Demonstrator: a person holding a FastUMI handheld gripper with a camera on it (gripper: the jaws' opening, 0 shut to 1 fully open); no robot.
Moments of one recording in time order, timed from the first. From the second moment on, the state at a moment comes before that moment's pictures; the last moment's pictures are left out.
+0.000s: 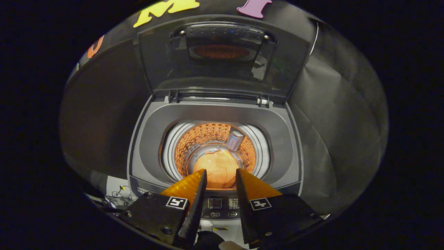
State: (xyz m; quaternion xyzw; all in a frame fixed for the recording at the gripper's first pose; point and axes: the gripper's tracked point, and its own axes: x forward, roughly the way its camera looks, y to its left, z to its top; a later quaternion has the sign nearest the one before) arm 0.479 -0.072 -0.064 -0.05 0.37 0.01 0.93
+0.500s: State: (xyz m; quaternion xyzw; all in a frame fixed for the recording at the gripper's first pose) arm 0.423 -0.055 0.003 -0.08 0.29 0.01 0.95
